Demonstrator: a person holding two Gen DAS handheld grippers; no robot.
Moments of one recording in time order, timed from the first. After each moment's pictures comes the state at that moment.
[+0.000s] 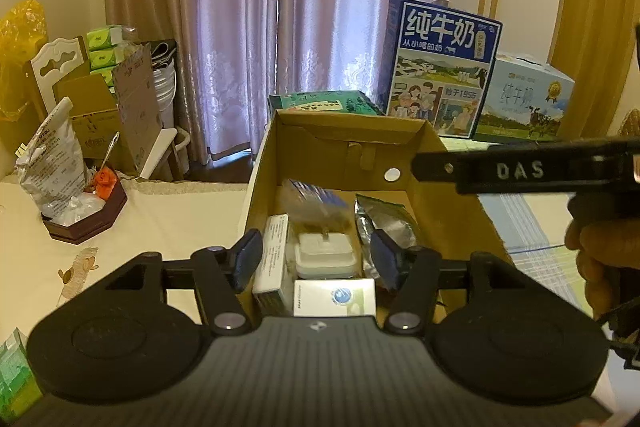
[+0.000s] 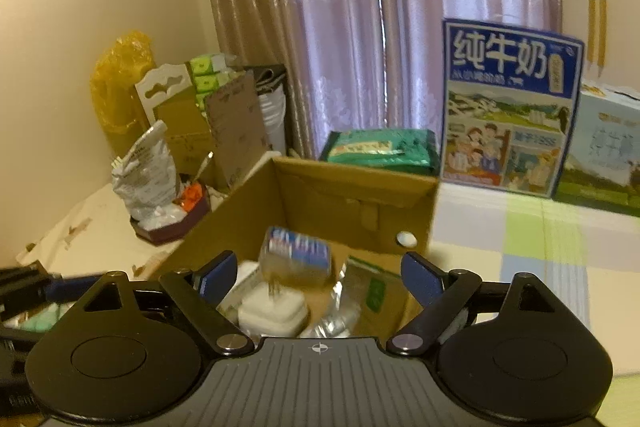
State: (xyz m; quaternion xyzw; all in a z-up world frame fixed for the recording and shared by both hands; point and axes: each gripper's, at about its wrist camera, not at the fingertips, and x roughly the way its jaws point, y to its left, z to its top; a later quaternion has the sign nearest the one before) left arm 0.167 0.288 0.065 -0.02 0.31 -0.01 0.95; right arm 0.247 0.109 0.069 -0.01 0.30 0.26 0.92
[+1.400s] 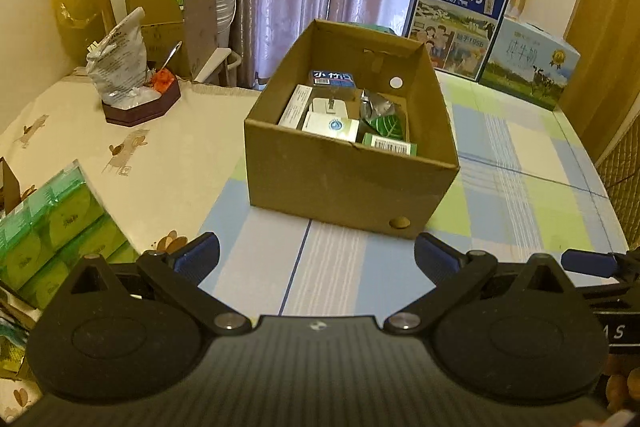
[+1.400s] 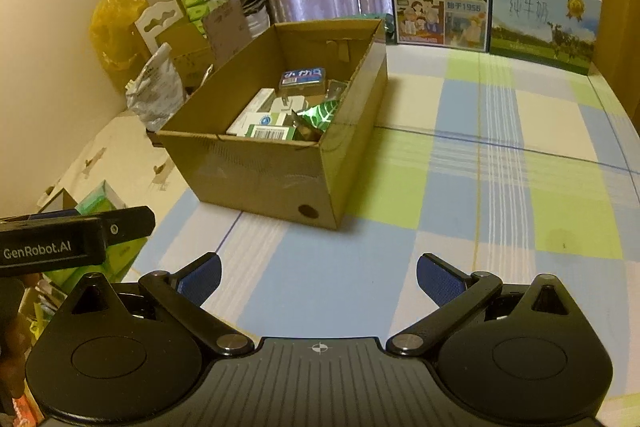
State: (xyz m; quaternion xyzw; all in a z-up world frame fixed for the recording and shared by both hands) left arm -0.017 0.230 0.078 -0.08 0.39 0.08 0.92; right arm 0.025 0.024 0.063 0.01 0.42 0.23 0.88
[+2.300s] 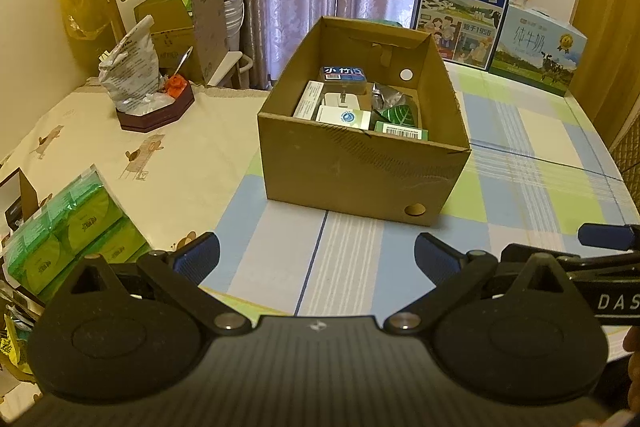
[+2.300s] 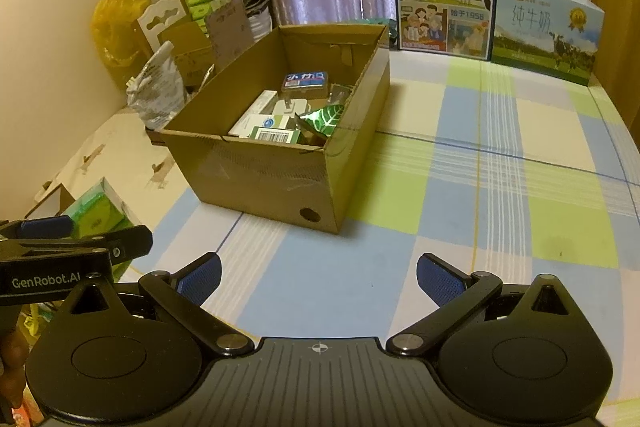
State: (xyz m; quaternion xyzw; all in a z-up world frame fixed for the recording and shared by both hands) left arm -0.024 0.228 0.075 -0.05 0.39 0.09 0.92; right arm 0.024 0.032 0.067 -0.01 0.41 0.22 0.88
